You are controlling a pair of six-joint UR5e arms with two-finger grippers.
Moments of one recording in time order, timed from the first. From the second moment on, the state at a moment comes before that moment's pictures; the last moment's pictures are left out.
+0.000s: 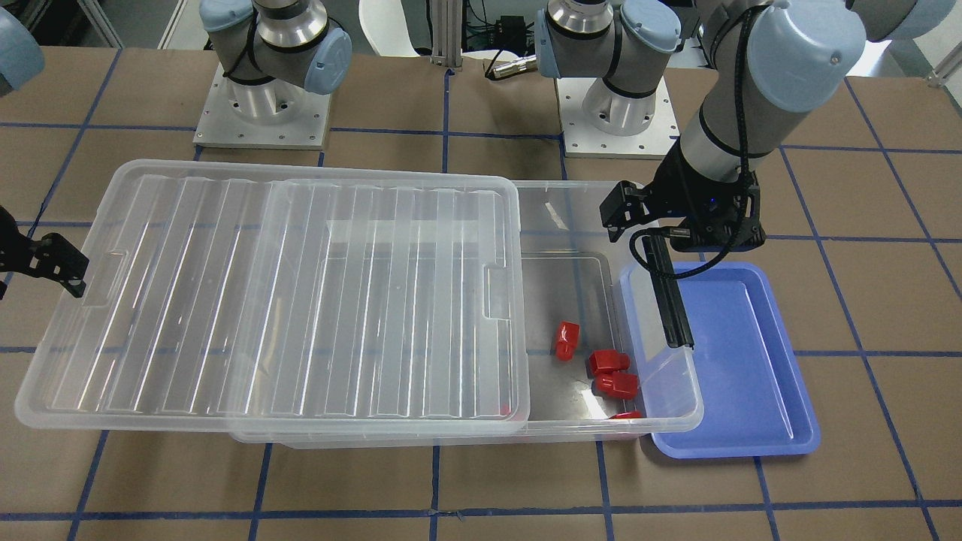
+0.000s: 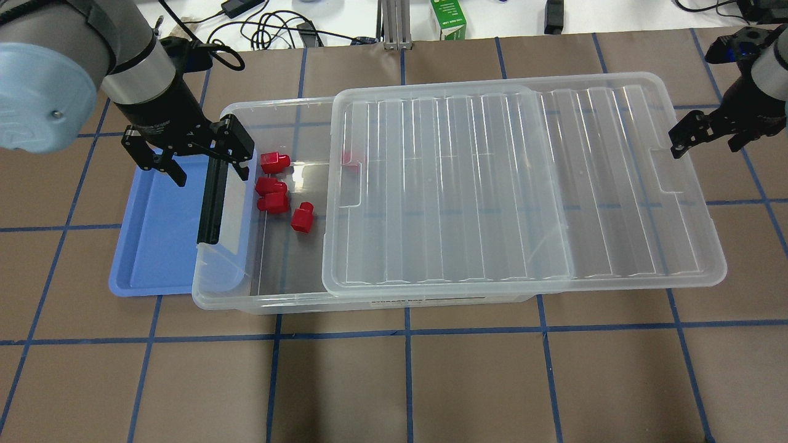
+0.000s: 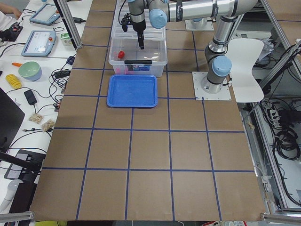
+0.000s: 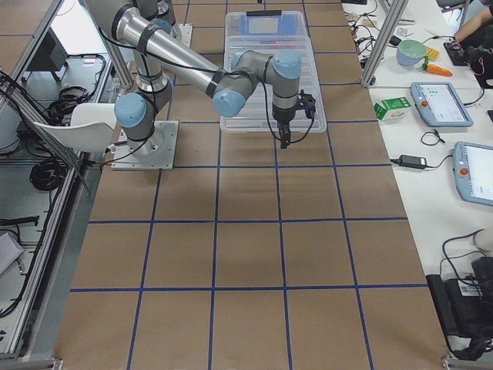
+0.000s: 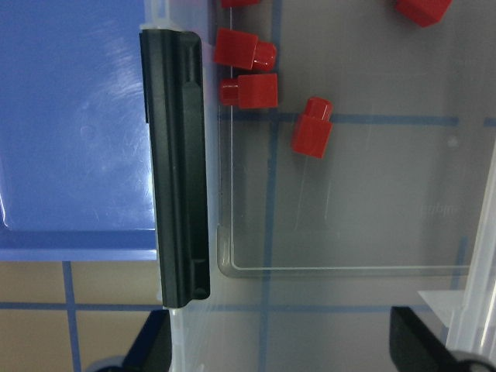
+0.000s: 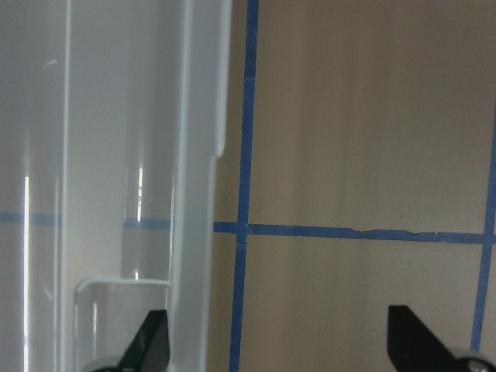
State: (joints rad) left arm -1.52 -1.66 -1.64 -1.52 1.54 0.00; right arm 1.12 -1.42 1.77 -2.00 -1.57 -0.52
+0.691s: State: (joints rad) left arm -1.58 -1.74 -1.66 -1.42 1.54 0.02; right arm 1.08 -1.43 1.76 -2.00 -1.57 -0.56
